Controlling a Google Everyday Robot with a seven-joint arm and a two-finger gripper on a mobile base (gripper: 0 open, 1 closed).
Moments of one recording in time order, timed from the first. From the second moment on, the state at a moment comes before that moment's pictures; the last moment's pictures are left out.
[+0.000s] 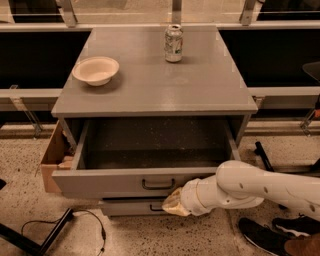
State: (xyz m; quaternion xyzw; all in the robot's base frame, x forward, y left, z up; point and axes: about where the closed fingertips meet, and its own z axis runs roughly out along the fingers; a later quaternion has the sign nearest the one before) arm 0.449 -0.045 0.560 -0.58 0.73 0.22 0.29
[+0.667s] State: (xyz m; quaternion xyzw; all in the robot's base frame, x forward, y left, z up) arm 0.516 -0.048 0.547 -0.60 0.71 0.21 0.30
